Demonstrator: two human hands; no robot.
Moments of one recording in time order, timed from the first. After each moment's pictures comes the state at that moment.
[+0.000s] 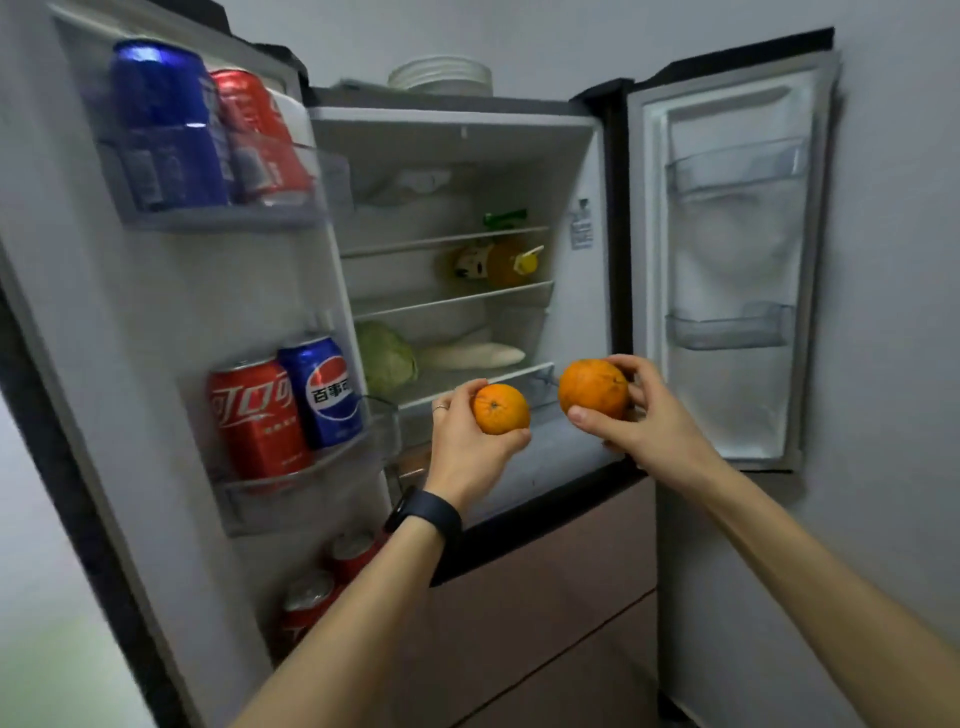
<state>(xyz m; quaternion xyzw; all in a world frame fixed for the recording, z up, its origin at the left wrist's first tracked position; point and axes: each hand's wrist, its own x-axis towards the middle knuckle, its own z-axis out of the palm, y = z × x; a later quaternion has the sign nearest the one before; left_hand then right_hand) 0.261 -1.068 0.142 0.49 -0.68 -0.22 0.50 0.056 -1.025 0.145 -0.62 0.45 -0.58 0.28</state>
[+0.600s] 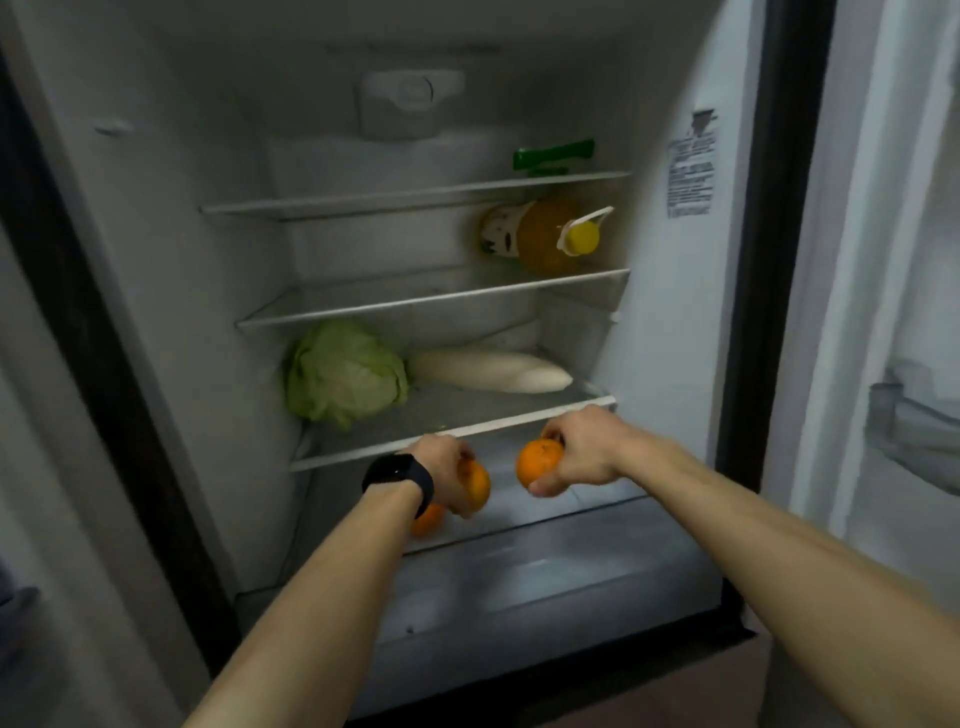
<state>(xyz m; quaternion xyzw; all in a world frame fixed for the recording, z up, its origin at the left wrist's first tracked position) 0.247 -1.427 0.105 0.70 -0.70 -0.08 0.04 0.031 -1.437 0.130 -0.84 0.54 -0.05 0.07</state>
